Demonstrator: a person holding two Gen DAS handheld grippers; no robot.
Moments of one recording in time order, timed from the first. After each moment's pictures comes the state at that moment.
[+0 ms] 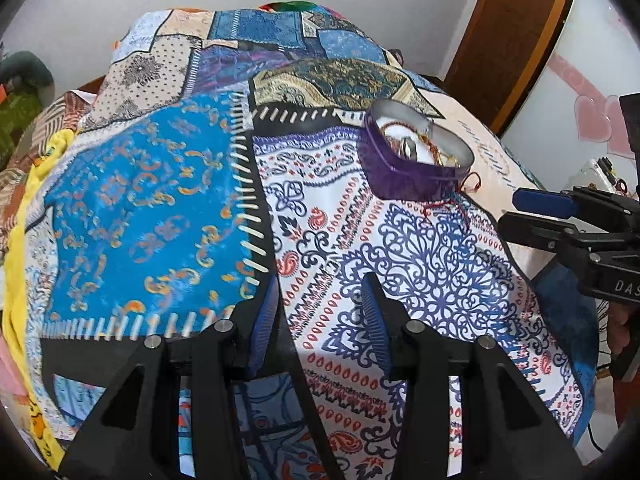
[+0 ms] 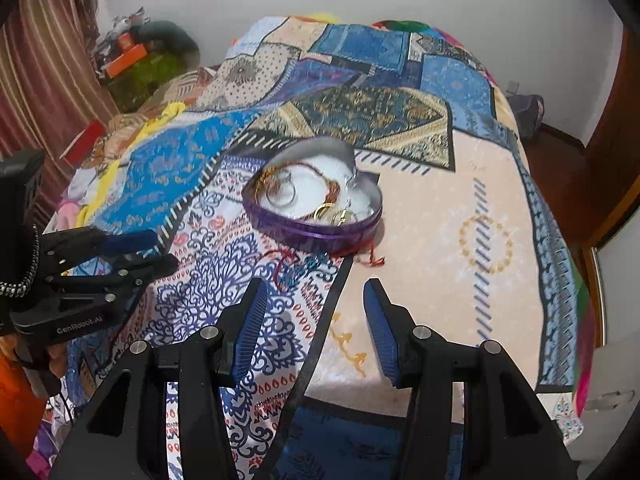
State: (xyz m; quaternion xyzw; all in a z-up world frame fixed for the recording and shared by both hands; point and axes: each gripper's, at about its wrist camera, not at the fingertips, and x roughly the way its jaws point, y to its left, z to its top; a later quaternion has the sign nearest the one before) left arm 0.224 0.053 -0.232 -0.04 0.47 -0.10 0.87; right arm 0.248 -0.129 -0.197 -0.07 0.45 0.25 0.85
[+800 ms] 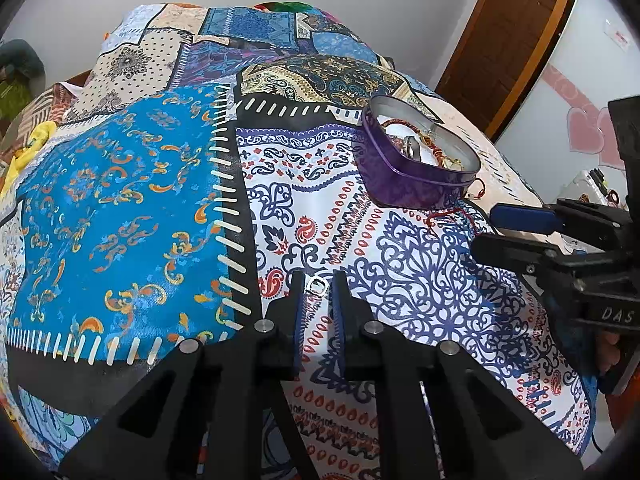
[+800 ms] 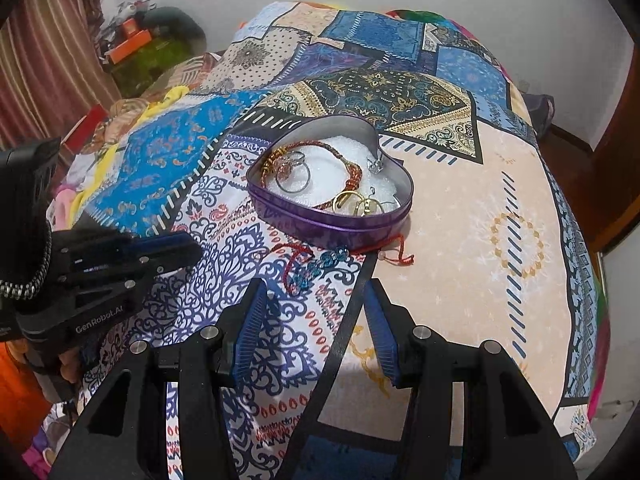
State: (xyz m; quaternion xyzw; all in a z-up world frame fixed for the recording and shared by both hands) left arm 0.237 0.053 -0.251 -0.06 0.46 -0.12 0.88; right arm 0.256 -0.115 -0.215 -0.08 0.46 0.26 0.84
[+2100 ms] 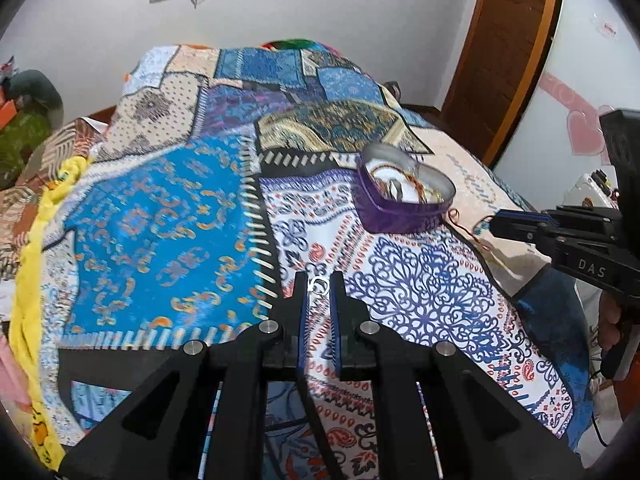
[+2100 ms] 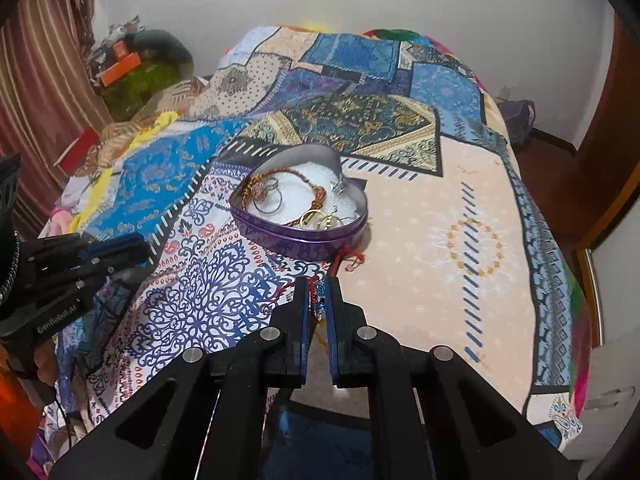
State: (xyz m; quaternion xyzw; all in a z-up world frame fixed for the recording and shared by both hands) left arm 0.201 0.059 -0.199 -0.03 0.41 -0.09 0.91; right arm 0.247 -0.140 -0.191 -0.07 0.43 0.23 0.87
